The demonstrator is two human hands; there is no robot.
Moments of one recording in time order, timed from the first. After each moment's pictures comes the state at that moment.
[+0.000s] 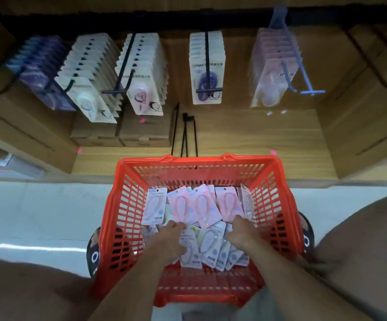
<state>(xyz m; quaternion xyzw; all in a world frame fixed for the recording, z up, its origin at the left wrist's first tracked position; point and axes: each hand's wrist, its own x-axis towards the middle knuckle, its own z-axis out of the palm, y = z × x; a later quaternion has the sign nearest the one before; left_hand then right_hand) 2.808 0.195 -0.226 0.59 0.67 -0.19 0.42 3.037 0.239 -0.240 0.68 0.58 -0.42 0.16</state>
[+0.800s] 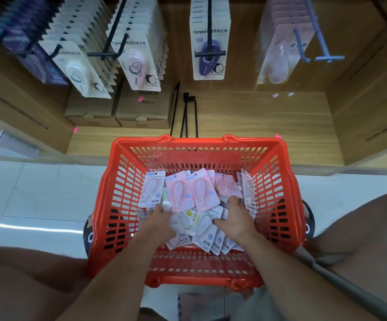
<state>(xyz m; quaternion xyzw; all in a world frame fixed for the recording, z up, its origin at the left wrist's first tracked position) 2.798 0.190 -0.239 0.57 0.69 -0.24 0.36 3.029 0.222 -0.239 0.68 0.60 -0.42 0.06</state>
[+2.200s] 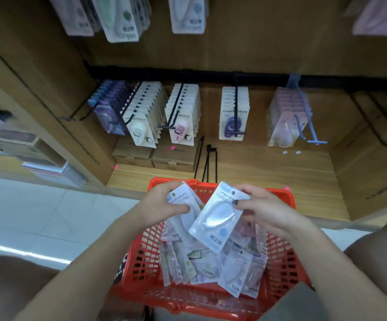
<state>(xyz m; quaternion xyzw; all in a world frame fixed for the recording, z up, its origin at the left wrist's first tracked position) 2.749 0.242 -0.027 0.59 0.65 0.21 0.43 3.022 0.297 -0.033 0.50 0.46 -0.72 -0.18</state>
